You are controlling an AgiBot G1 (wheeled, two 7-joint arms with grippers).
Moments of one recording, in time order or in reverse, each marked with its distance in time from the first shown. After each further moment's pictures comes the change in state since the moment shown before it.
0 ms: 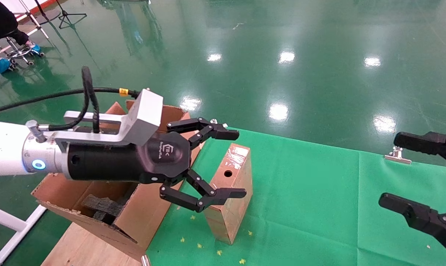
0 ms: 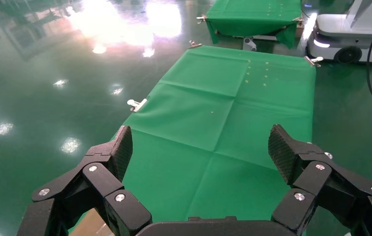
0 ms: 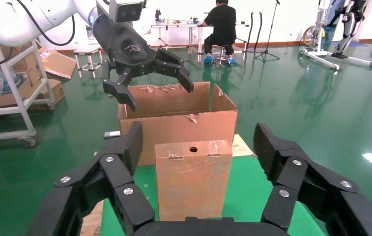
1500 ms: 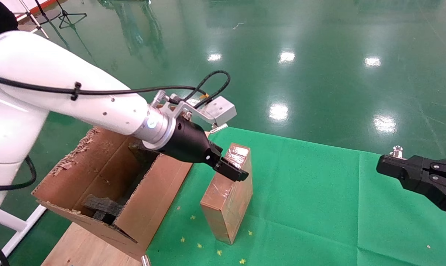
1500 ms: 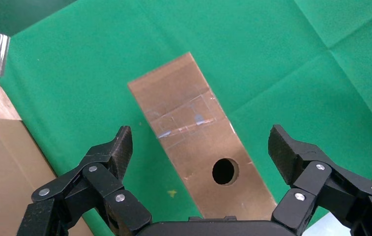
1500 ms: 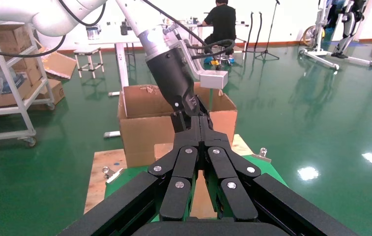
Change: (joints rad) left arm -0.460 0.360 0.447 -0.019 0.871 0.088 -1.092; right arm 0.000 0.000 0.000 0.000 0.000 0.000 0.000
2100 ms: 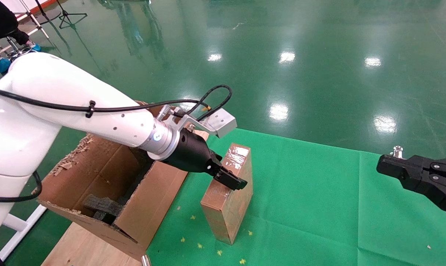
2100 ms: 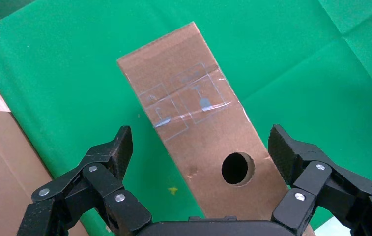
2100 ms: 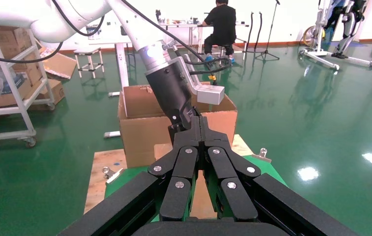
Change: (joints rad) left arm 0.045 0.003 0.022 0.002 0.024 -0.039 0.014; right arm 0.000 0.000 0.000 0.000 0.000 0.000 0.000
